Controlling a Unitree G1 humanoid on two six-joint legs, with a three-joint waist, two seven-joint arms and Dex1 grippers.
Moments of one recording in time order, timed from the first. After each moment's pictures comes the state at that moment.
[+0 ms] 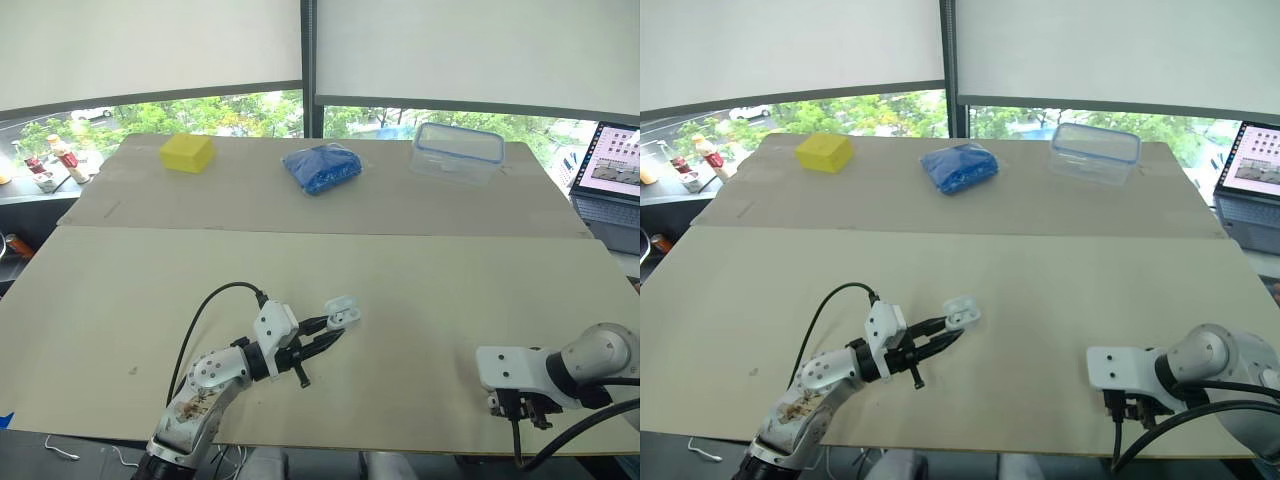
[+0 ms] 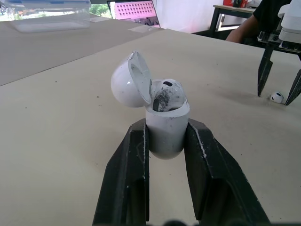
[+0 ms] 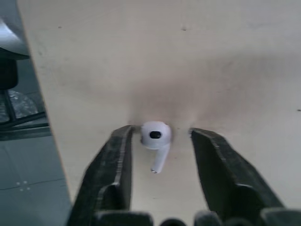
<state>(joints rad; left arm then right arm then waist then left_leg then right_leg) -0.04 0.35 -0.22 -0.30 -0.31 0.18 -0.77 0.09 -1.31 0.07 -0.54 -0.01 0.55 1.27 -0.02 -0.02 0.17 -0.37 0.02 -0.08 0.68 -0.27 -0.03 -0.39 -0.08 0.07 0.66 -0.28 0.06</state>
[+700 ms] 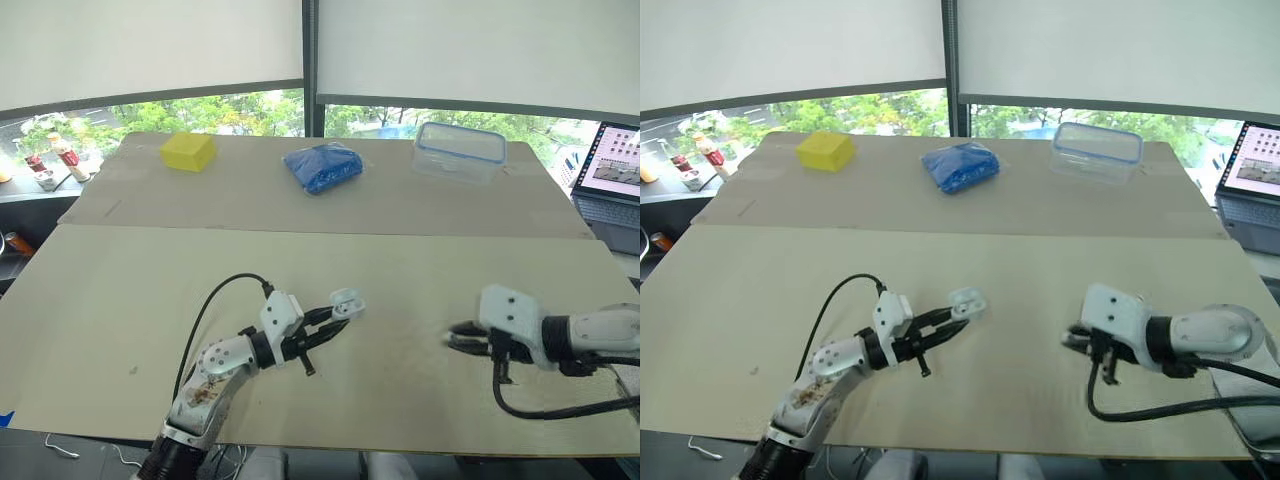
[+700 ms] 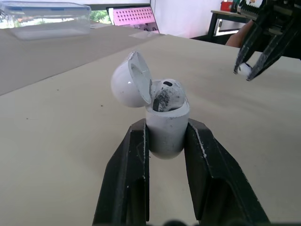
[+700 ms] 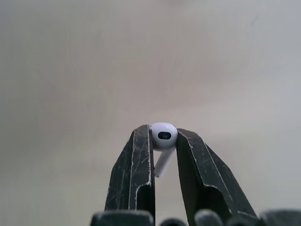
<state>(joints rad) -0.15 0.30 -0.22 -0.17 -0.30 0.12 -0.80 -0.05 -0.94 -0.19 -0.63 0.29 0.68 1.06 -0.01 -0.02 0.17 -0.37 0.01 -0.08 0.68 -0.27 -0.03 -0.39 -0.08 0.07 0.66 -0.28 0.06</state>
